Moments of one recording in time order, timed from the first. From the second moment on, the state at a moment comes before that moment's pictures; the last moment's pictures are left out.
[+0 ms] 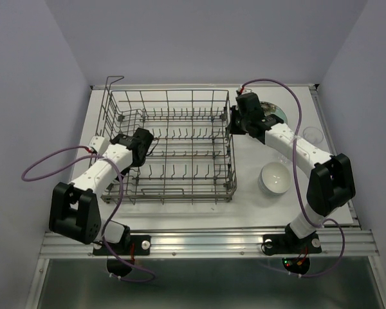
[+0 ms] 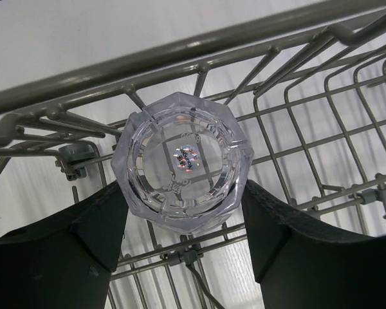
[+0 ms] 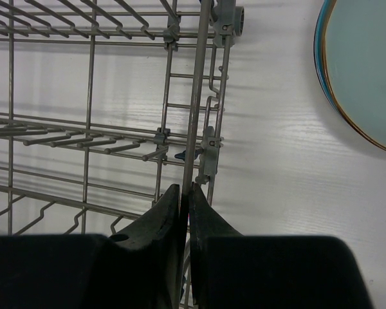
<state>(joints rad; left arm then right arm) -0.35 1.40 1.00 -1.15 -0.90 -1.67 0.48 1.65 1.34 -0.39 0.08 0.41</state>
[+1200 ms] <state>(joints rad) -0.52 1.15 1.38 -0.76 -0.79 -0.97 0.49 1.59 1.39 -0.43 0.02 0.36</state>
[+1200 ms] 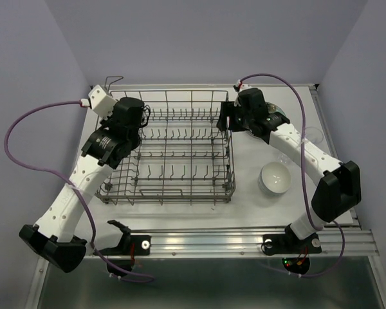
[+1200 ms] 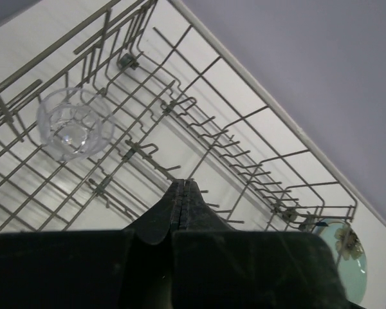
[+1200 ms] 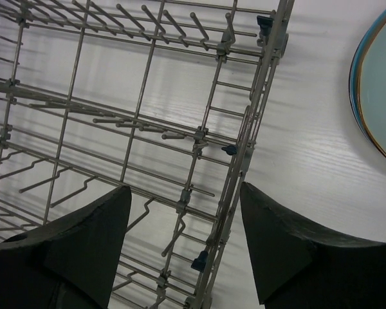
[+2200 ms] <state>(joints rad) -0.17 1.43 1.16 -0.76 -0.61 -1.03 0.50 1.53 1.37 -0.43 0.06 0.30</state>
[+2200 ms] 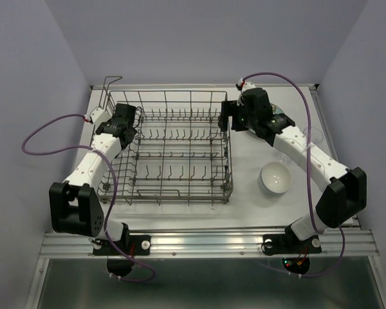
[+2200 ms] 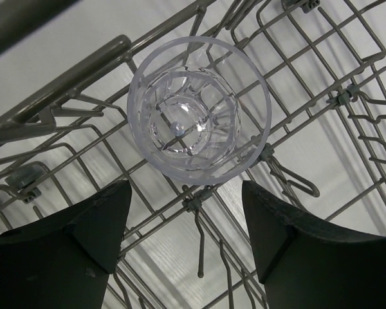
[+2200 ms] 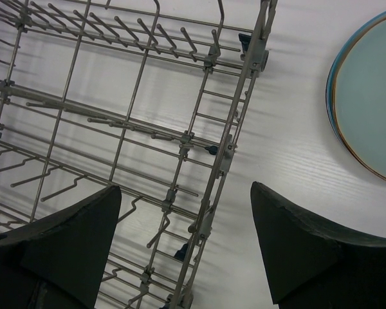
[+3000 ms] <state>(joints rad) -0.15 1.60 1.24 -0.90 -0.70 -1.56 0.50 1.54 1.37 -0.43 0.07 0.28</state>
